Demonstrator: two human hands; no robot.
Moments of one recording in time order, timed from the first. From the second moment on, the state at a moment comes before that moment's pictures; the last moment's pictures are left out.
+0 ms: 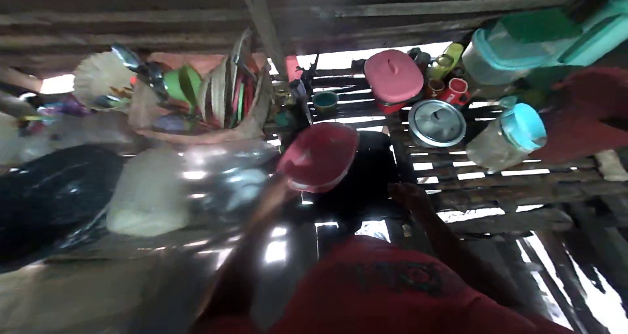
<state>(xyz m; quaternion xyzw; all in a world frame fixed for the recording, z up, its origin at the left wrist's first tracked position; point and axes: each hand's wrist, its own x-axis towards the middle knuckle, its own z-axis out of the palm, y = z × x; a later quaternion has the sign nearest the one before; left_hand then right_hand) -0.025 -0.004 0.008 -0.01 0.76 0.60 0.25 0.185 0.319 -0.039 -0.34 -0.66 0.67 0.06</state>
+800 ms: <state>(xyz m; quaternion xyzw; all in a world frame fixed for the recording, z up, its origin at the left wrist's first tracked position) 0.006 -0.066 0.044 -0.09 0.68 0.69 0.22 0.023 0.254 -0.052 -0.13 -0.48 0.85 -0.19</state>
